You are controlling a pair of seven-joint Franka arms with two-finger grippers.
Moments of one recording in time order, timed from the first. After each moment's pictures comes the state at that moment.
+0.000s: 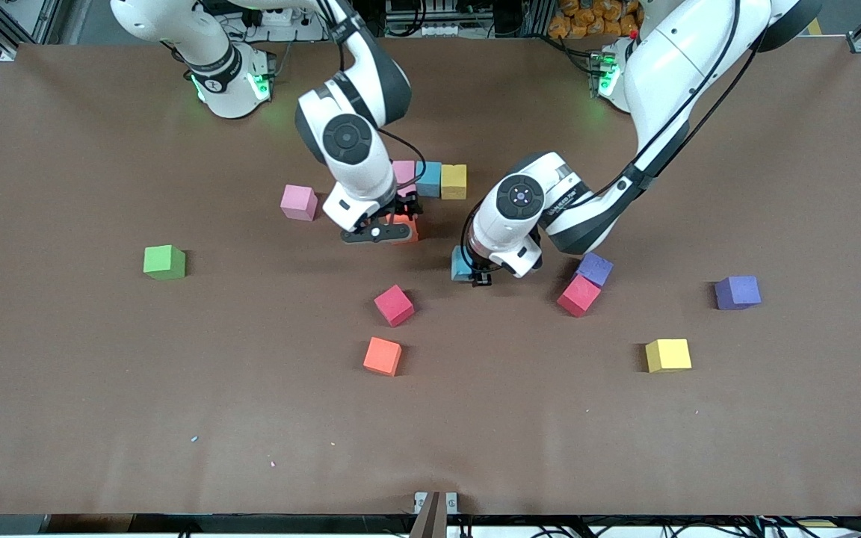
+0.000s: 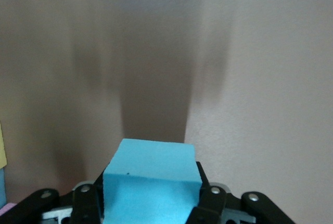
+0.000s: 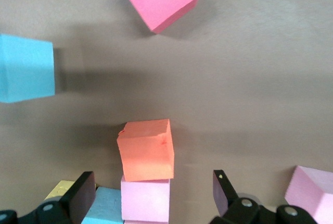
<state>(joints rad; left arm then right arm) -0.13 0.70 -0.65 -1.79 0.35 2.39 -2.56 1.15 0.38 -0.48 -1.88 0.36 2.13 0.46</state>
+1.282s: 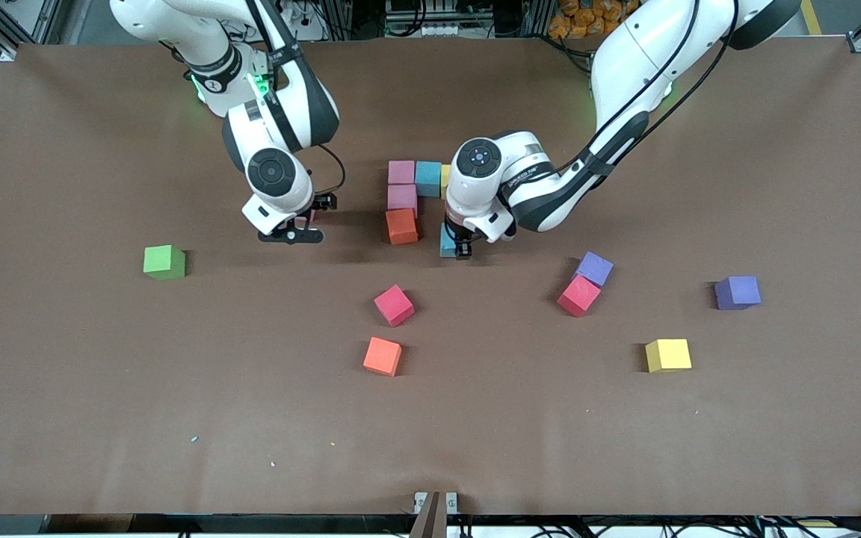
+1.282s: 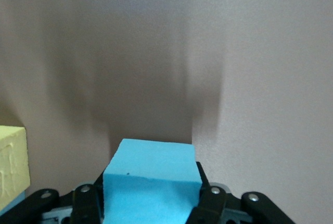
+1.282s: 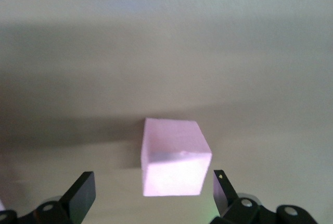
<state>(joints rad) -0.22 0.70 -0.65 -1.90 0.55 2.45 -2.78 1.14 0.25 -0.62 -2.26 0.21 2.06 0.39</state>
